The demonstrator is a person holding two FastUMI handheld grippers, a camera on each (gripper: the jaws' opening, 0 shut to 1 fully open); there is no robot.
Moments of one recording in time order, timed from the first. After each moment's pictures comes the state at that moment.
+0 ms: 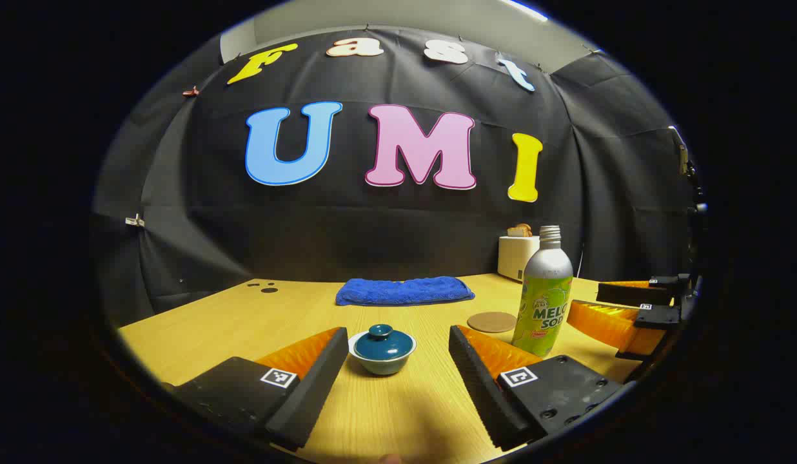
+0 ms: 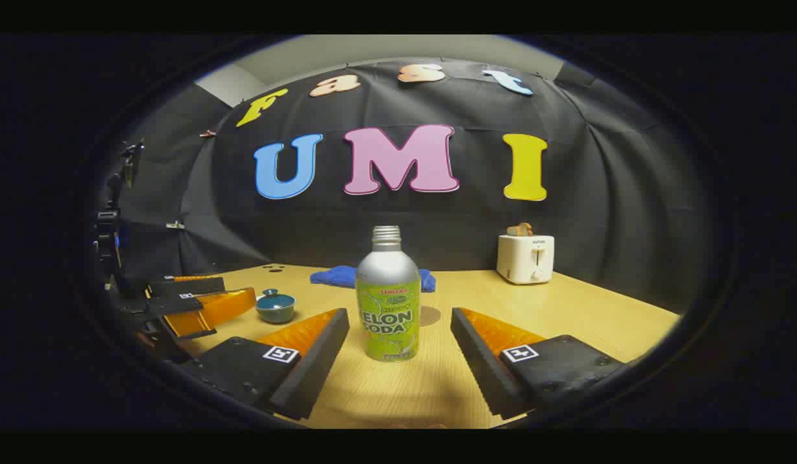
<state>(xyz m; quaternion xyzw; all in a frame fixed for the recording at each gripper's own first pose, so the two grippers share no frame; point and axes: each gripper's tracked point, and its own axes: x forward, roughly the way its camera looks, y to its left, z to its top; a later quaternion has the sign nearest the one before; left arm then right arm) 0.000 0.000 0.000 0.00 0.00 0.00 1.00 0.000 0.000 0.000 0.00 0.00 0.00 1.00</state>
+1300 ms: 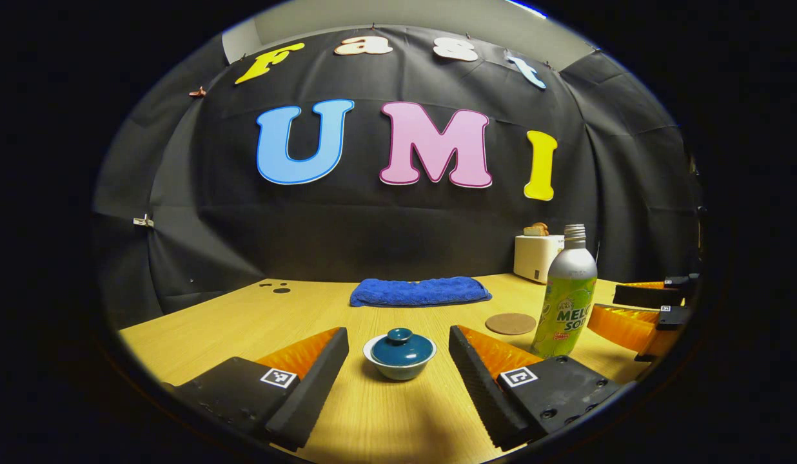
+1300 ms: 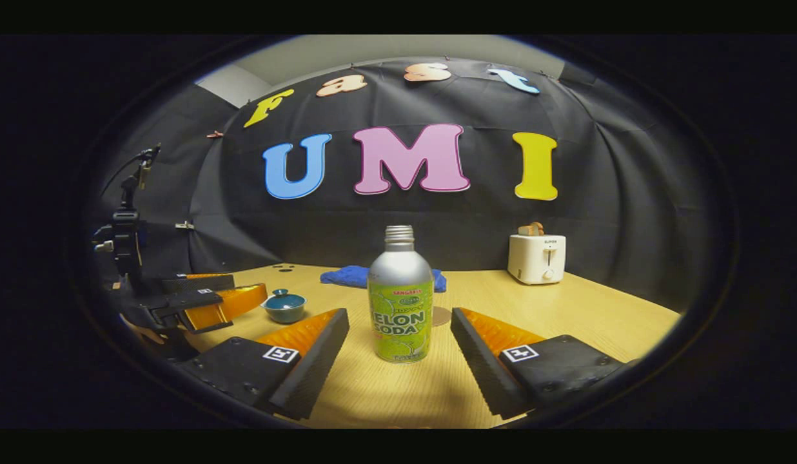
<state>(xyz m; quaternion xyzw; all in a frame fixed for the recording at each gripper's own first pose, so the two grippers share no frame) 0.011 0.023 -0.001 0.00 0.00 0.04 1.00 0.002 0.010 -0.001 0.00 0.00 0.03 1.00</state>
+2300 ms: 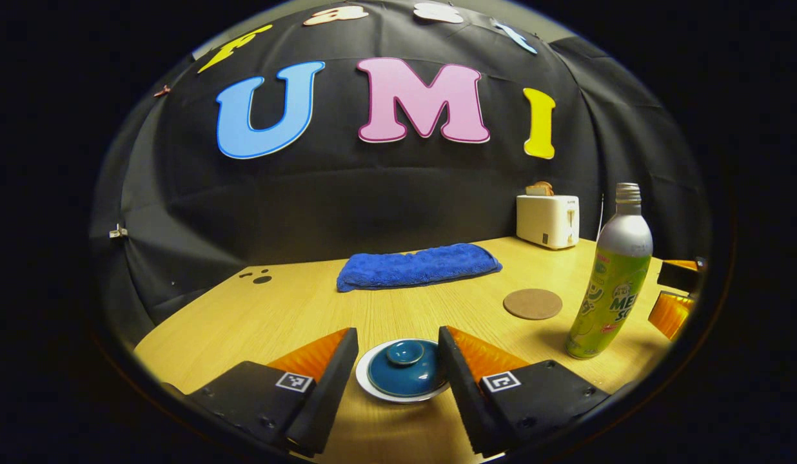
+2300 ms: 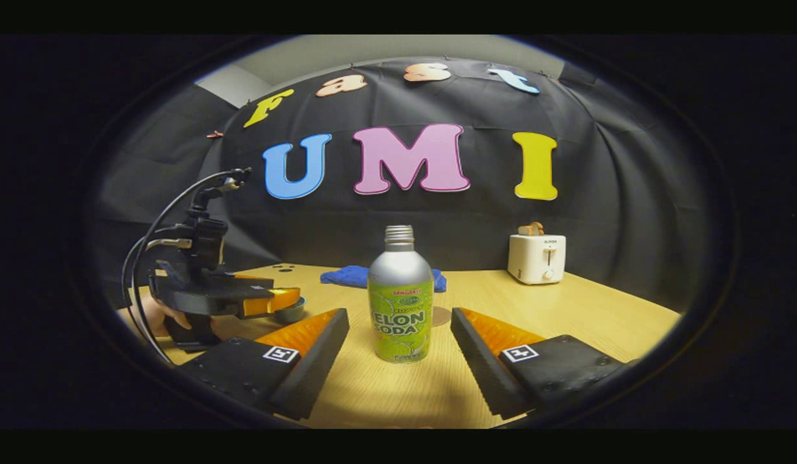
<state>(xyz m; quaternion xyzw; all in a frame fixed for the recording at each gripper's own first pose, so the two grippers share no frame) 0.090 0.023 -0.029 0.05 0.10 0.00 0.99 0.001 0.010 -0.001 0.00 0.00 0.03 1.00</state>
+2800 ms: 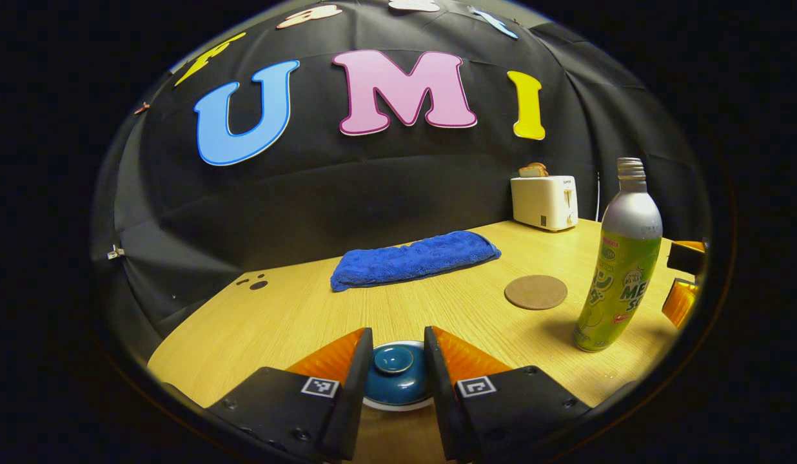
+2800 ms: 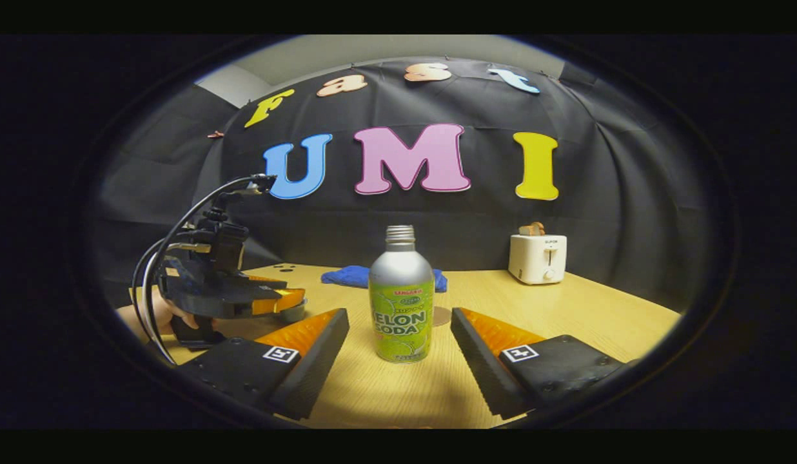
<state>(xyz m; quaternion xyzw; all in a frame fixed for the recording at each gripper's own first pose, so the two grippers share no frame) 0.099 0.019 -0.033 0.08 0.12 0.00 0.99 0.001 0.011 -0.001 0.00 0.00 0.03 1.00</state>
